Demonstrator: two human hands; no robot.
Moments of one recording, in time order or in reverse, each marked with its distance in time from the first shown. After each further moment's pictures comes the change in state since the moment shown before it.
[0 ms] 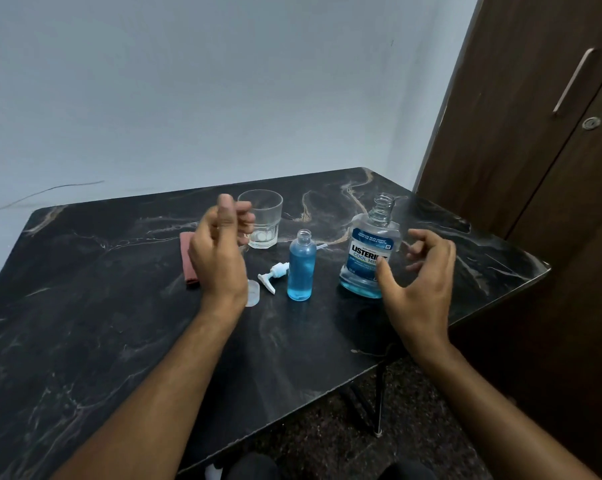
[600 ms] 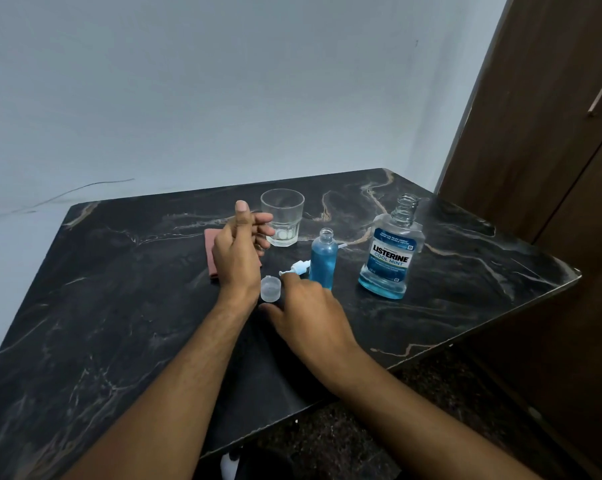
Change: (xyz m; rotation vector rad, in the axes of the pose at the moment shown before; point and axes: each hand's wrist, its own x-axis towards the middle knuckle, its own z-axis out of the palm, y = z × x) left_hand 0.010 -0.008 -0.010 0.064 0.023 -0.147; right_hand -0.050 -0.106 0.078 -0.216 -0.729 -0.117
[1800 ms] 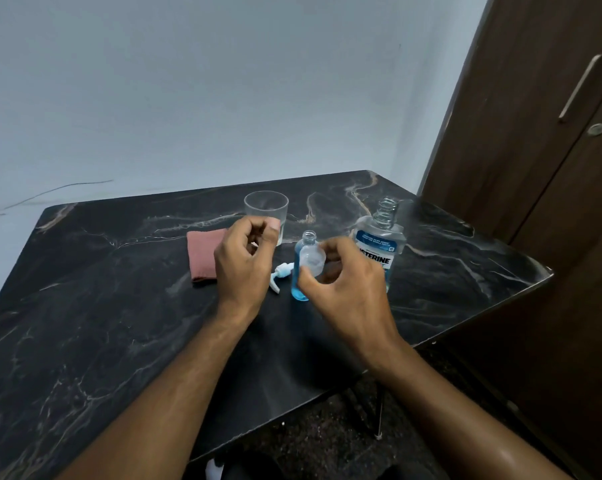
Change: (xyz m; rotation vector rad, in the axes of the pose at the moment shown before) left_hand -0.023 -0.002 0.009 0.358 -0.126 0.311; right_hand -0.006 0.032 -0.056 0.406 0.347 0.117
